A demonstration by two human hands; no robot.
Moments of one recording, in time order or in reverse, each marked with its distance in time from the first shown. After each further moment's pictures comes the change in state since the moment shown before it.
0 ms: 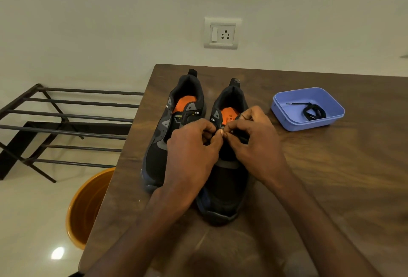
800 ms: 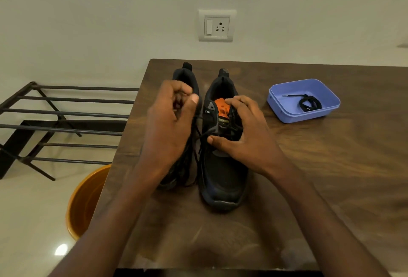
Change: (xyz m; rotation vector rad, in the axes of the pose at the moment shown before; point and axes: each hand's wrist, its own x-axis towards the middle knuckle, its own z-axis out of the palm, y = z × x) left_hand 0.027 -0.005 -0.029 -0.266 0.044 0.105; right_hand 0.000 0.016 -0.001 0.035 -0.140 0.013
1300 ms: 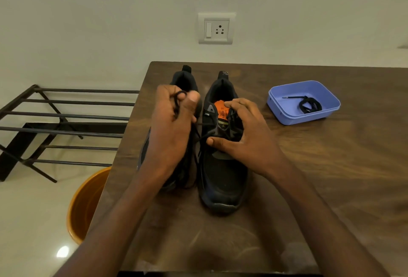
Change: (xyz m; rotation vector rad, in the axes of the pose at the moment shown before) left_hand -0.001 0.005 0.008 -0.205 0.021 -0.089; right_hand 0.002 0.003 -0.002 0.055 0.008 -0.030
